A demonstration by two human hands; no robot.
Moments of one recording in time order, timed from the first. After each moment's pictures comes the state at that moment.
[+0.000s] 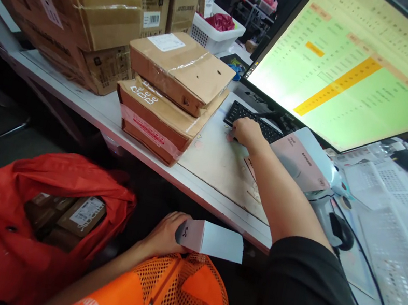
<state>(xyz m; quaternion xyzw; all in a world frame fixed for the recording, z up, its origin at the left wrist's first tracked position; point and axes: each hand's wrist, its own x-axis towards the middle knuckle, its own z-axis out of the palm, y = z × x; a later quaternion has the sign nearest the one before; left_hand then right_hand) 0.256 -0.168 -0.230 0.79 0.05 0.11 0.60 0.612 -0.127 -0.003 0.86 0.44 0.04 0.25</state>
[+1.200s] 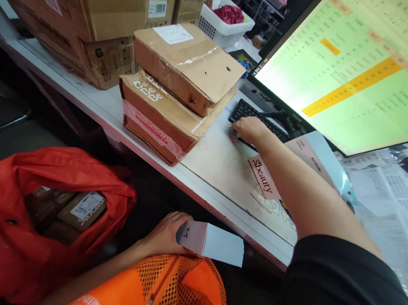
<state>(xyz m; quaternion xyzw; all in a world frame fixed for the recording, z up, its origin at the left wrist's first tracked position) 0.258 -0.170 -0.235 0.80 0.05 0.10 0.60 0.611 -0.110 0.012 0.75 0.55 -0.02 0.36</state>
